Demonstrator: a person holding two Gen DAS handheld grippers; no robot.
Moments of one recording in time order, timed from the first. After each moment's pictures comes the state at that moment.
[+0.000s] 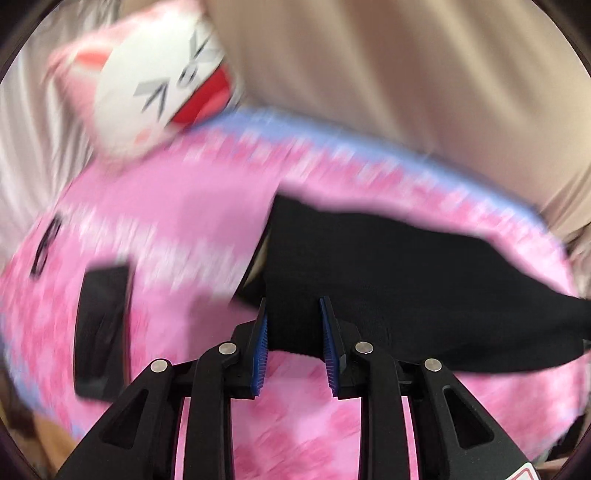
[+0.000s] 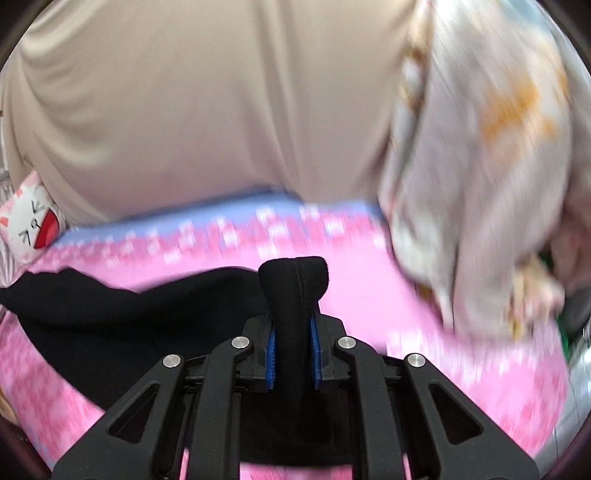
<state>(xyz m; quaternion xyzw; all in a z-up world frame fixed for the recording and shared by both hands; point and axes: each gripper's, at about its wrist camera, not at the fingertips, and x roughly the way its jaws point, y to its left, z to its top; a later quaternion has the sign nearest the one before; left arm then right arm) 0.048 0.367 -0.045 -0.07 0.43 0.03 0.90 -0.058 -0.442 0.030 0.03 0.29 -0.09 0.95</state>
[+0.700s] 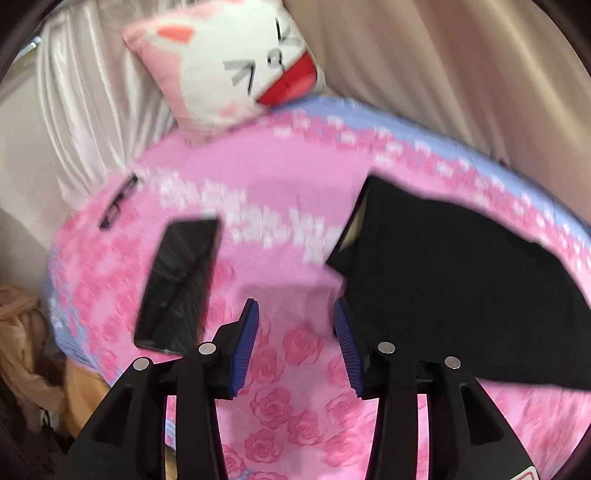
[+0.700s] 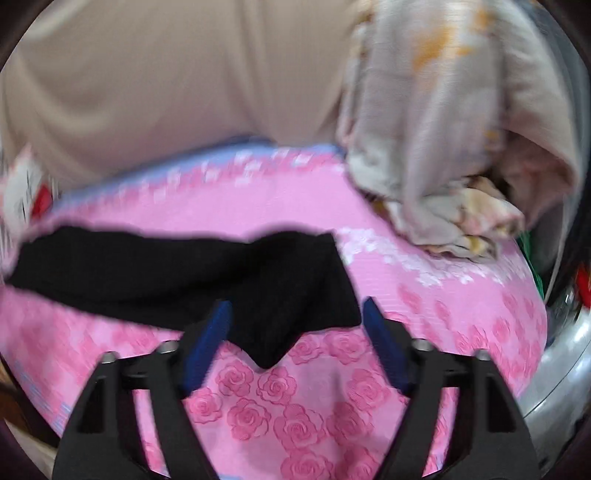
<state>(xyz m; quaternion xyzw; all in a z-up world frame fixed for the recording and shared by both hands) 0.015 0.388 -0.026 -0.07 0.42 0.15 0.89 -0.168 -0.460 0.008 0.05 0.31 -0.11 0.94</state>
